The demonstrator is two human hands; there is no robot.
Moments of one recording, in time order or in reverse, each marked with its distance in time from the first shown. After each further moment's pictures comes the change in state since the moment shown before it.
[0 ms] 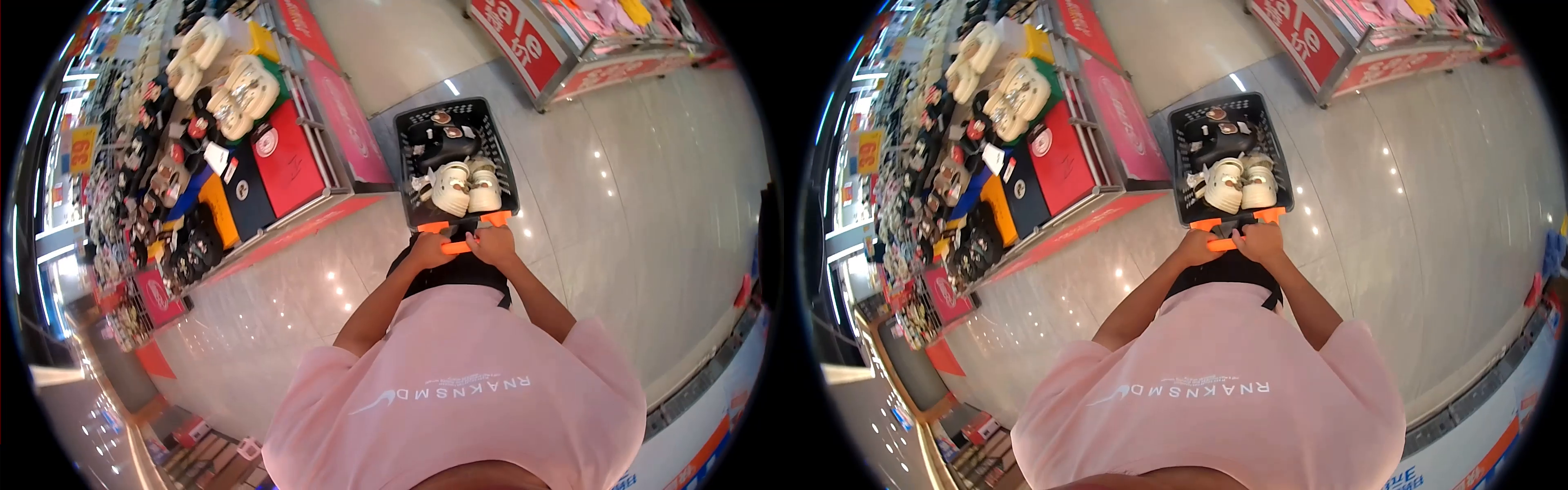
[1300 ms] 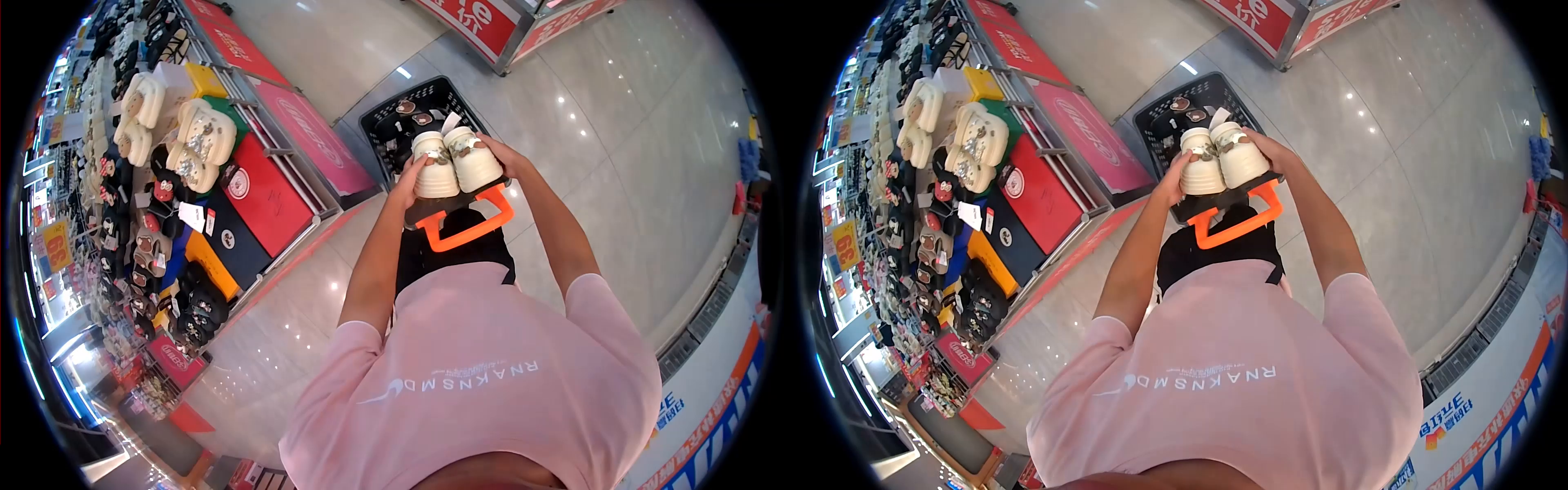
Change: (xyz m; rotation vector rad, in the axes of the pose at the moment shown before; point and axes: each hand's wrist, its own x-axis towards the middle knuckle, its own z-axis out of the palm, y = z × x) left_hand 0.156 -0.075 -0.070 -1.380 -0.146 -0.443; right_hand 0.146 0.087 -0.031 1.637 -0.333 0.689
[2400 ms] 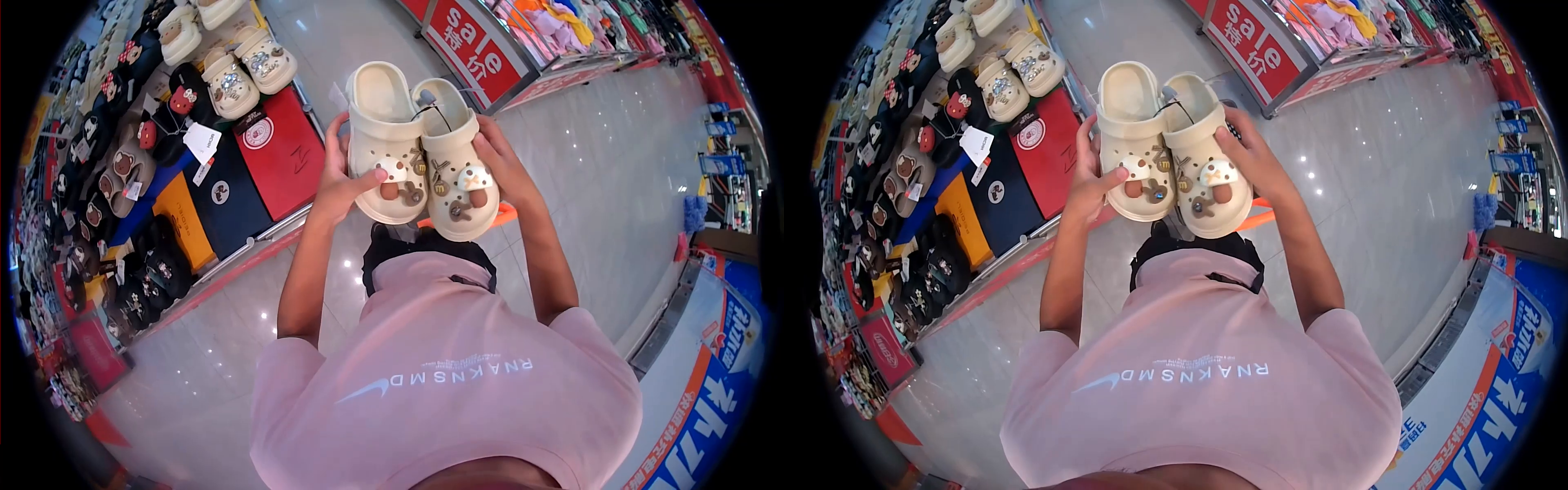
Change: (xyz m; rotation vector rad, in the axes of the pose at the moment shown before) left_hand -0.349 0.140 -0.048 0.083 -0.160 0.884; right_hand -0.197 -0.005 0.312 -0.463 -0.046 -0.896
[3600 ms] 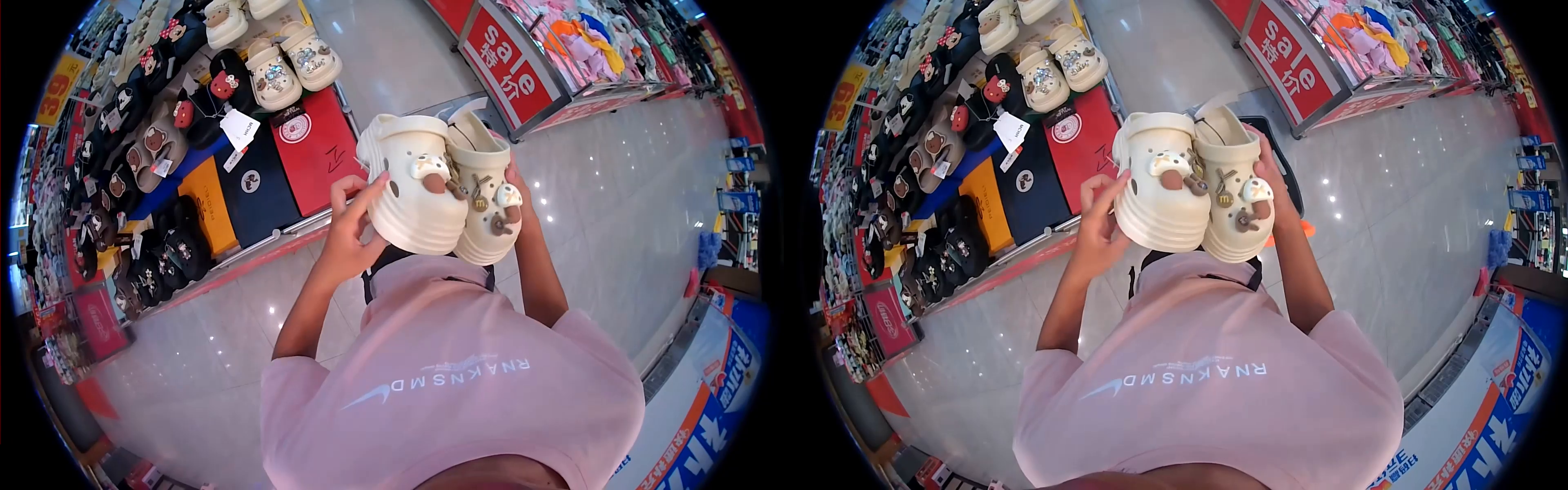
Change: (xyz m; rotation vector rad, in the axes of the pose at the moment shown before) left_hand -0.085 0.032 -0.006 0.546 0.092 0.257; right_hand 0.010 0.043 0.035 0.542 -0.090 -0.063
